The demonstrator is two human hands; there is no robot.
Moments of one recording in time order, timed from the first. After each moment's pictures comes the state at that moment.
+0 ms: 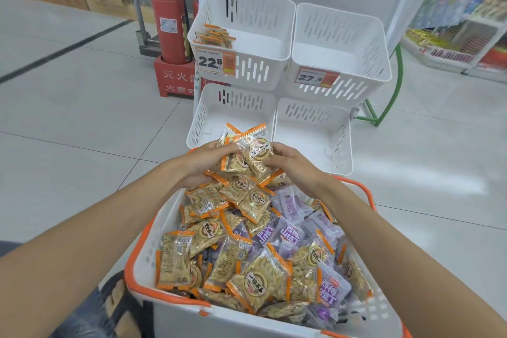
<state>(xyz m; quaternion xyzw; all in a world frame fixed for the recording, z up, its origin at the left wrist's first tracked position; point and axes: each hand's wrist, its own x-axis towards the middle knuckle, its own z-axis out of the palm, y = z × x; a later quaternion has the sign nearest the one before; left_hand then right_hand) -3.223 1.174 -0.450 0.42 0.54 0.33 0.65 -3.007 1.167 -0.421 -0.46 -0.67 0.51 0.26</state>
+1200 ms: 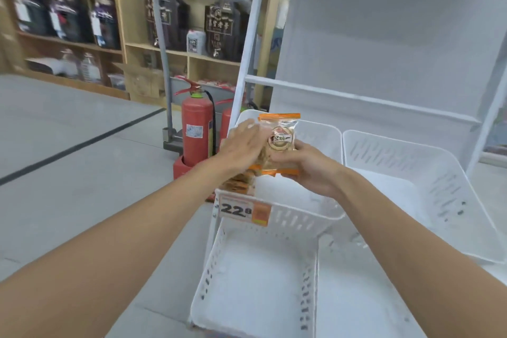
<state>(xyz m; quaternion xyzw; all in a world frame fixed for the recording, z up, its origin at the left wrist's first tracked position) -3.279 1.455 -0.271 0.65 0.61 0.40 0.22 -3.110 1.483 -0.274 -0.40 -0.64 0.58 0.32</state>
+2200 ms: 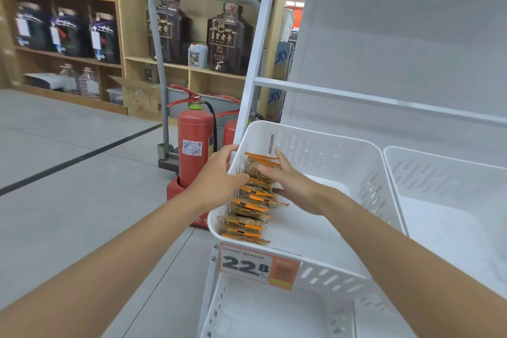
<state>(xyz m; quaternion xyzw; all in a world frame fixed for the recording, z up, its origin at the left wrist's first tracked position) -3.345 1.529 -0.344 0.63 0.55 0.49 0.26 -3.166 1.578 -0.328 -0.44 -0.72 0.49 0.24</state>
